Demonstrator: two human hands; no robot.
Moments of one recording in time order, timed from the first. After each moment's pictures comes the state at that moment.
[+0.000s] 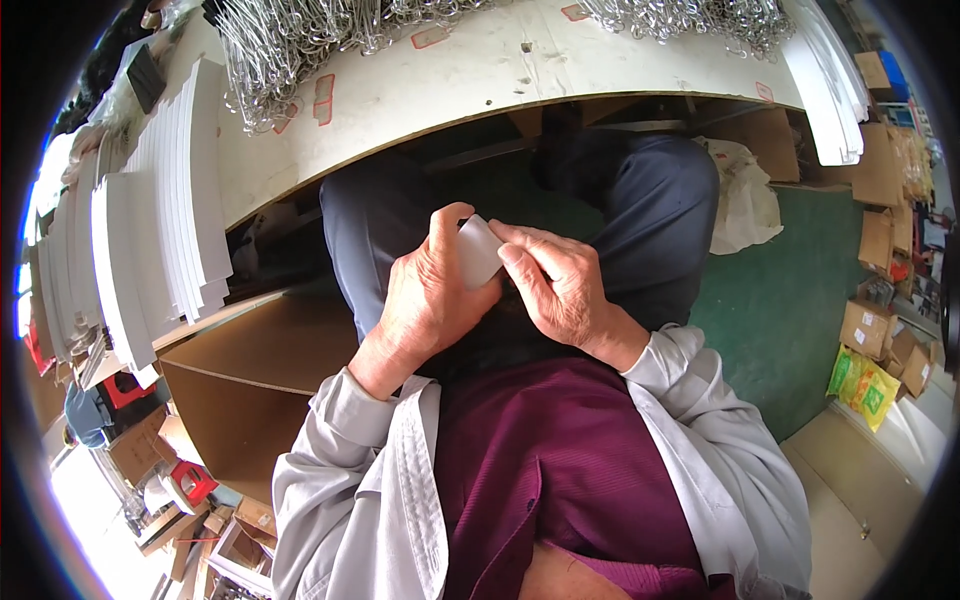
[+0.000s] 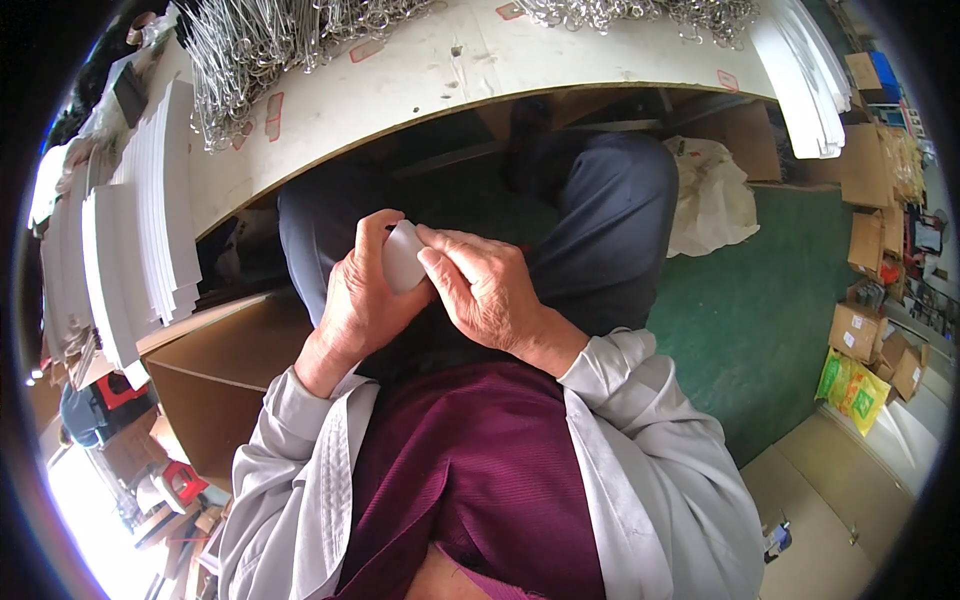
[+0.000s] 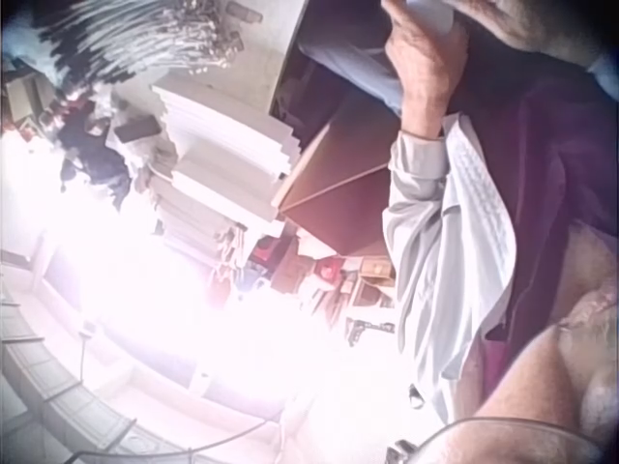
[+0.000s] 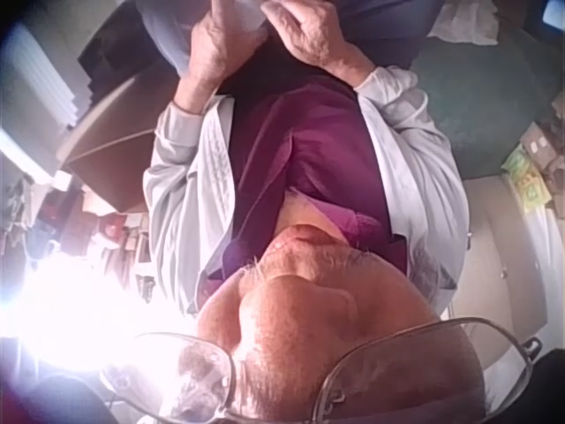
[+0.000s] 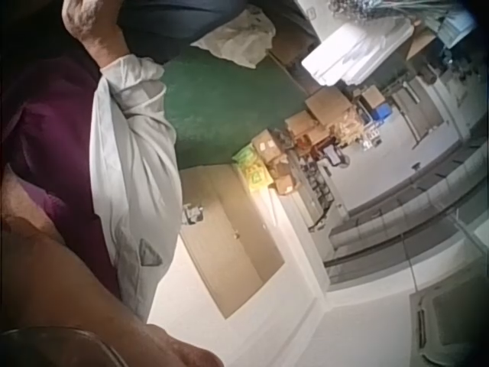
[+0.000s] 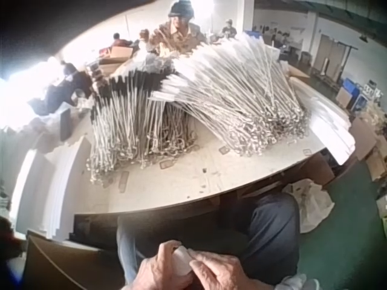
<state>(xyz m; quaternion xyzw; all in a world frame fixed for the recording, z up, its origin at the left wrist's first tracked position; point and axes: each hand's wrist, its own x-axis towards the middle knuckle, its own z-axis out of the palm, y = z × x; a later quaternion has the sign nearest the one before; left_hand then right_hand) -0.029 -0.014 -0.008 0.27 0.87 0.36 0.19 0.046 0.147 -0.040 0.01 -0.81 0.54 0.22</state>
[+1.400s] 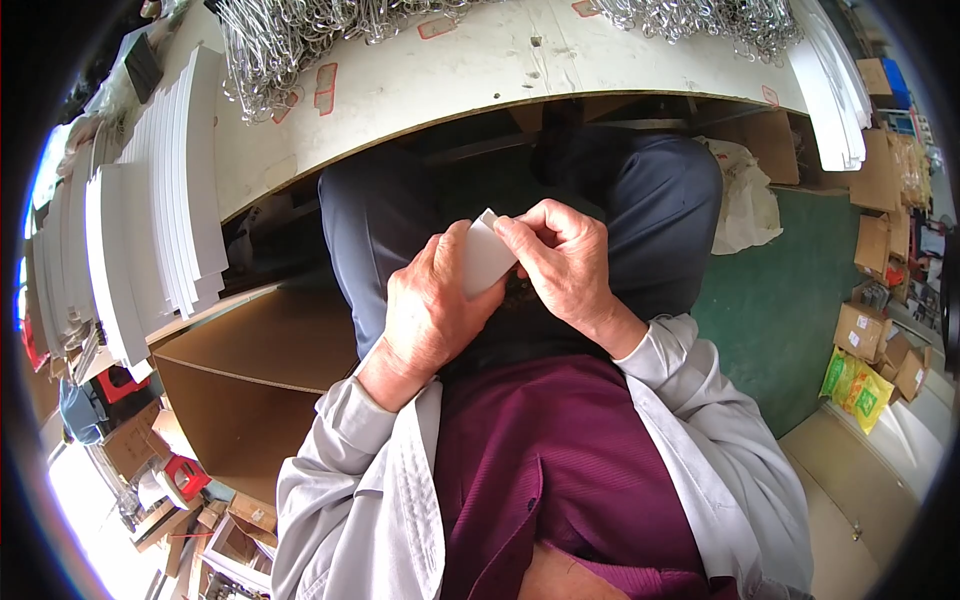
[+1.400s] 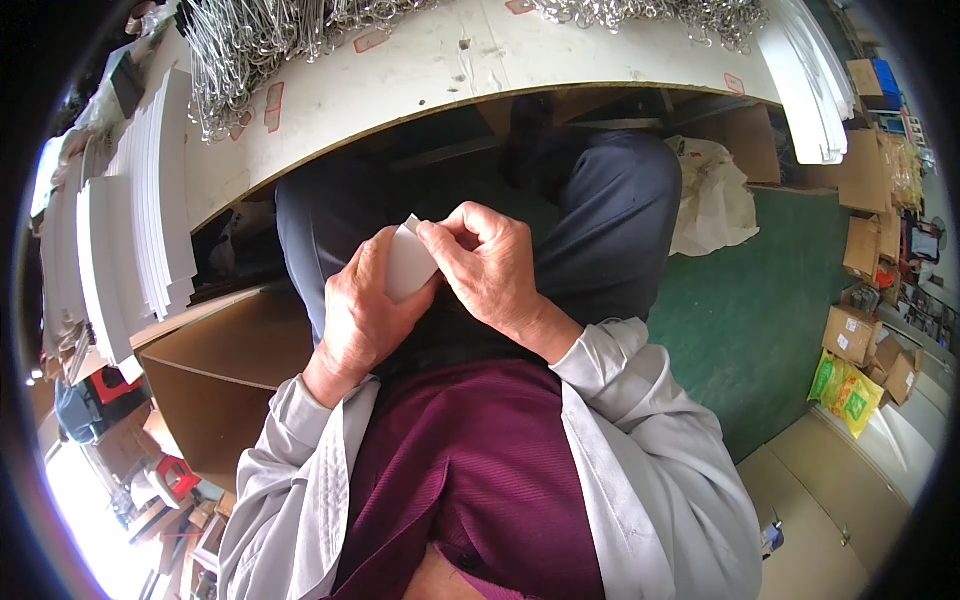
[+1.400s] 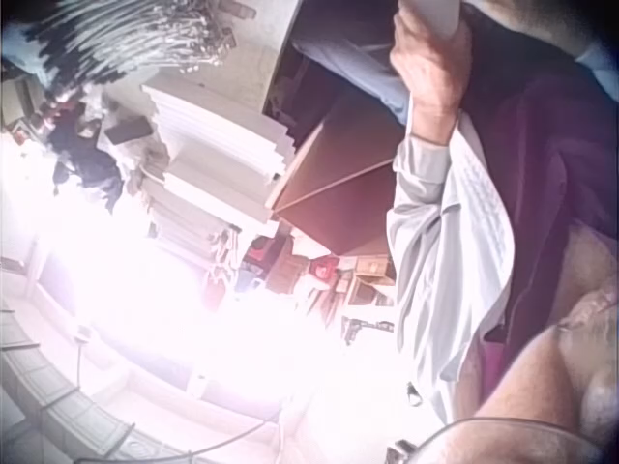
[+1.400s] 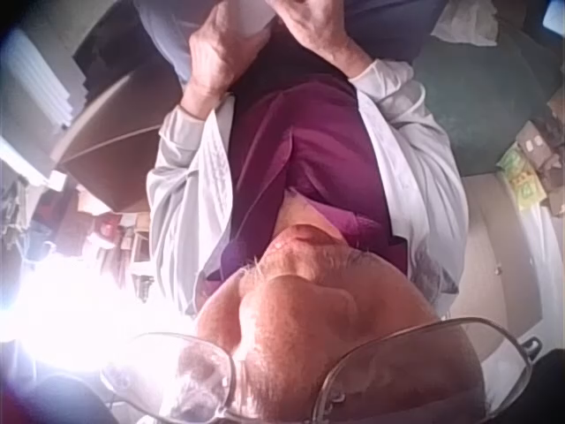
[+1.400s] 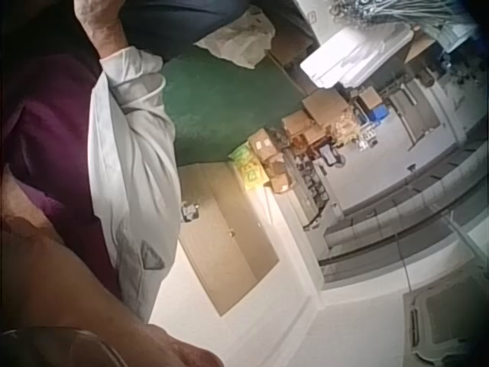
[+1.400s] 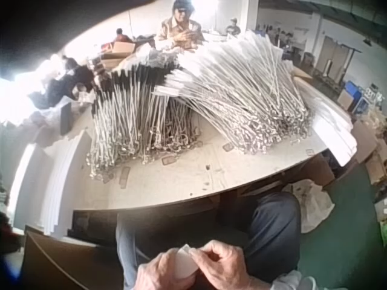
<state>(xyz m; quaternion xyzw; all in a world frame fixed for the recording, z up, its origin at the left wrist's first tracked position) -0.012 -0.022 -0.021 0.31 0.89 0.34 0.06 0.034 0.144 -0.034 -0.18 -0.68 0.71 0.08</state>
